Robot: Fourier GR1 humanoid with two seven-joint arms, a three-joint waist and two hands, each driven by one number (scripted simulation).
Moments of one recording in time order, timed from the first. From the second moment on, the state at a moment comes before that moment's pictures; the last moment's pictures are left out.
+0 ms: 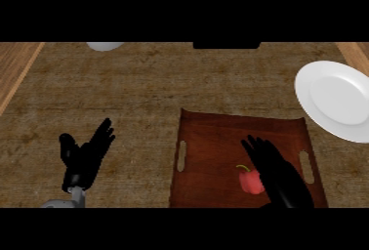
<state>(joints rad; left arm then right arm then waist) -0.01 0.19 -0.13 -1.40 0.20 0.10 0.20 0.12 -0.26 0.43 -1.76 1.08 0.11 0.23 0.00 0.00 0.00</state>
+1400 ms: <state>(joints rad) 0.00 0.13 -0.13 -1.44 0.13 0.07 0.22 -0.26 -0.03 0.16 -1.49 1.26 -0.14 0.66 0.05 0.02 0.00</state>
